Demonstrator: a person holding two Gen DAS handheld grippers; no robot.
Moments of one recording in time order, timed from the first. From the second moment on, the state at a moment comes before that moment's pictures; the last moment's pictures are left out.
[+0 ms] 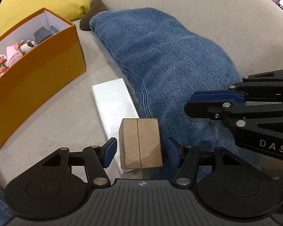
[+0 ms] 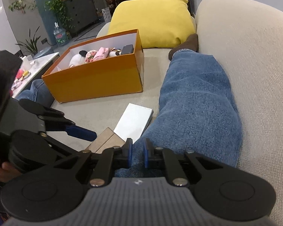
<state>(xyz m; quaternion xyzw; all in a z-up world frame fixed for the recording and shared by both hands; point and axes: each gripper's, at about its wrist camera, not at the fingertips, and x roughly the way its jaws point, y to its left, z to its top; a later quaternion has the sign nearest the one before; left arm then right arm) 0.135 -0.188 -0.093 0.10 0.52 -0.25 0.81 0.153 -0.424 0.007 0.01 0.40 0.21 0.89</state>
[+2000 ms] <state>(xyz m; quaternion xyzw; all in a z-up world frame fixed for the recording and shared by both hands) 0.158 -0.002 -0.103 -0.06 0.49 -0.11 0.86 0.250 -0.286 -0.076 -0.12 0.52 0.07 0.84</state>
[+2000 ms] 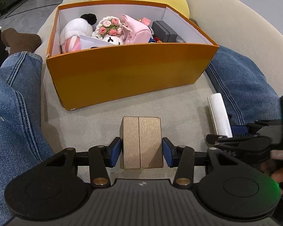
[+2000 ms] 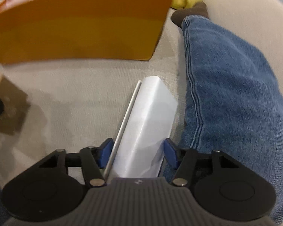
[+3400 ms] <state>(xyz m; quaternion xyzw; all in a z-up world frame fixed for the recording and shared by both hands) 0.274 0.008 0.037 0.01 0.42 -0.18 0.89 0.331 -0.241 0.109 -0.25 0.36 0.38 0.81</state>
